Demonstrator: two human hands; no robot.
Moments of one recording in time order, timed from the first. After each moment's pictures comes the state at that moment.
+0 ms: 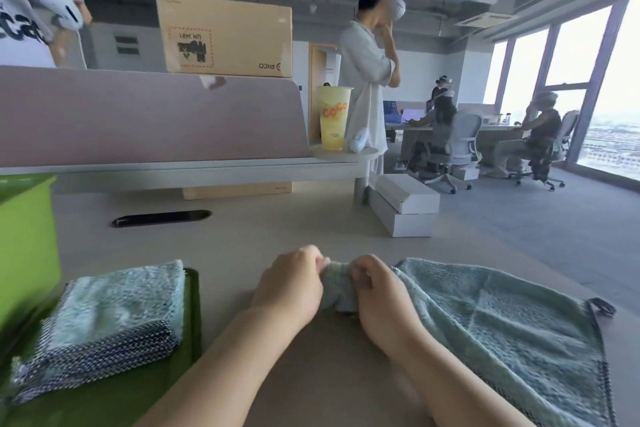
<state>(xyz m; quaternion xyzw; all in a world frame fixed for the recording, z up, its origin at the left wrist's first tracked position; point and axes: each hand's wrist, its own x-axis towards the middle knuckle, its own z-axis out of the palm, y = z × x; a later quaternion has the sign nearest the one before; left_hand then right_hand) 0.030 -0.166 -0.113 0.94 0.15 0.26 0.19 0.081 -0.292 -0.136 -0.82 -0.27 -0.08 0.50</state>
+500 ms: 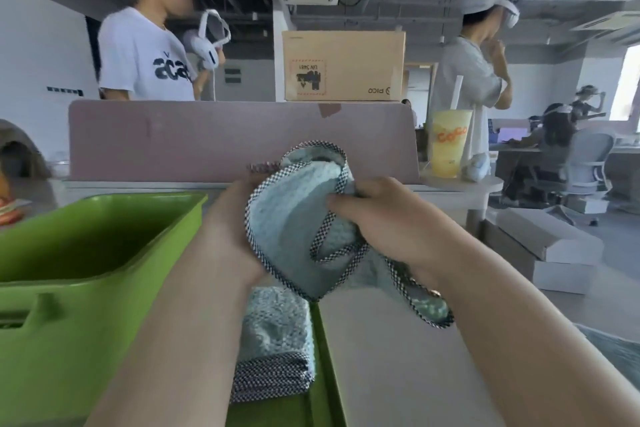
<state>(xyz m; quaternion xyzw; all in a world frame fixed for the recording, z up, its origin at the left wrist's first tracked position) -0.091 -0.066 0.023 0.51 0.06 0.31 0.80 0.008 -0.167 0.017 -0.74 -0.46 0.10 0.48</state>
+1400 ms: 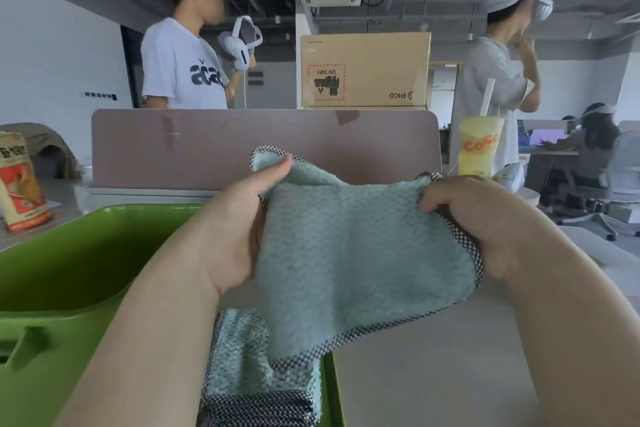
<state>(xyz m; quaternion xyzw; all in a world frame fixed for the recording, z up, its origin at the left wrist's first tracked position) -0.091 -0.036 0.022 0.60 0.12 0.25 0.75 0.091 -0.177 0.030 -0.61 -0.27 0.30 0.68</state>
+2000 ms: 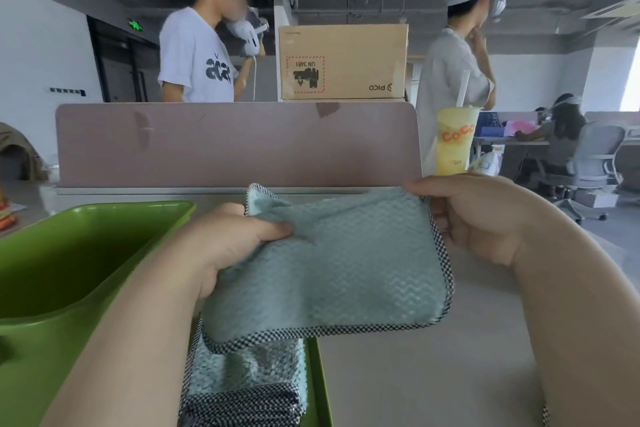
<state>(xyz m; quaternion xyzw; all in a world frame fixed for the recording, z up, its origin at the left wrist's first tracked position) -0.078 -0.019 0.008 0.73 0.35 0.25 0.54 0.095 -0.193 0.031 -0.67 -0.31 0.25 0.63</state>
